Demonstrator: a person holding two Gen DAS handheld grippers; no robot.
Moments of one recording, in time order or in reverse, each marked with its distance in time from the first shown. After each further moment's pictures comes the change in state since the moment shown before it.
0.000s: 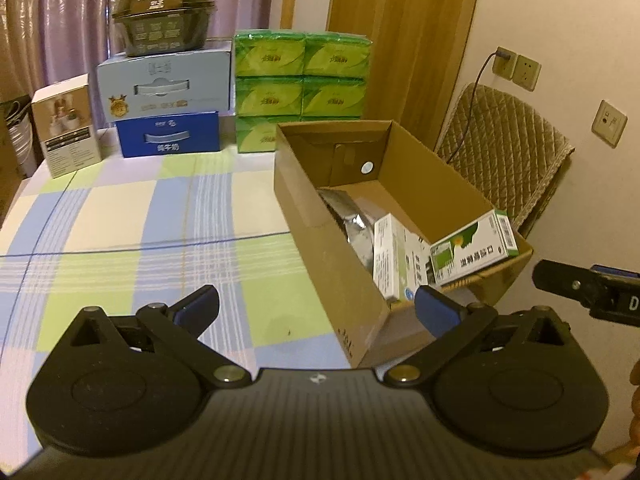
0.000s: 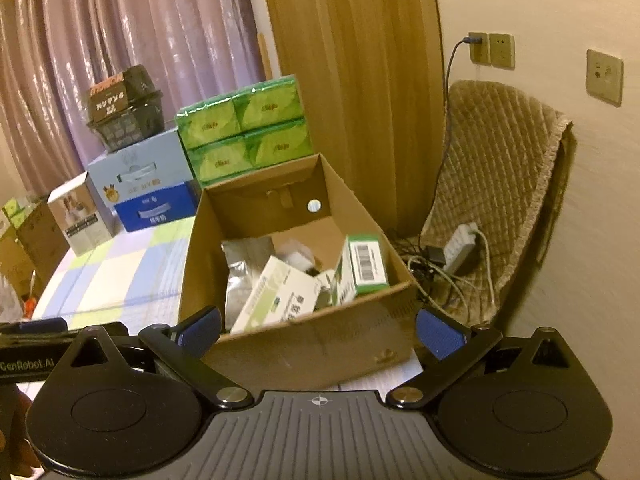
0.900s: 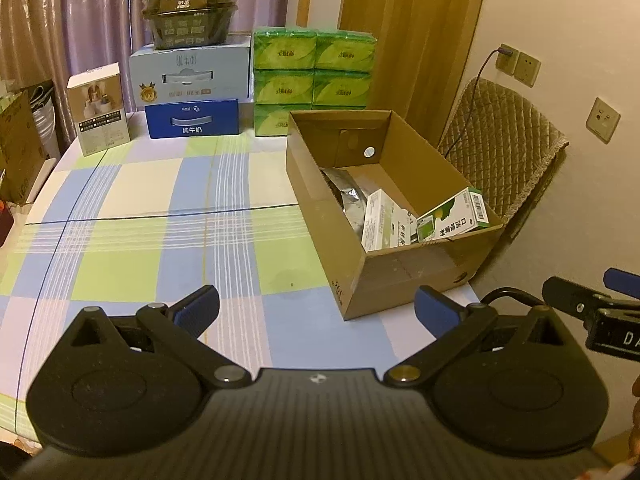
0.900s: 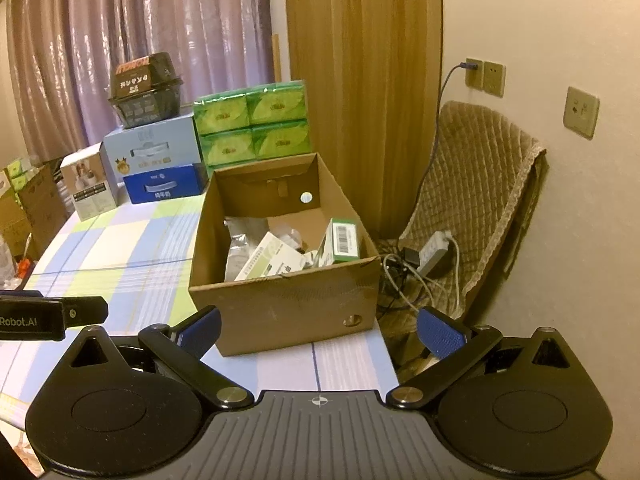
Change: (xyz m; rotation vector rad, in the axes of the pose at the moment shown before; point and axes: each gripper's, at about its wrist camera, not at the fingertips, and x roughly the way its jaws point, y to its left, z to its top) left arm -0.071 -0.021 -0.021 -0.038 0.033 0.046; right arm -0.072 0.010 -0.023 -0.104 0.004 -0.045
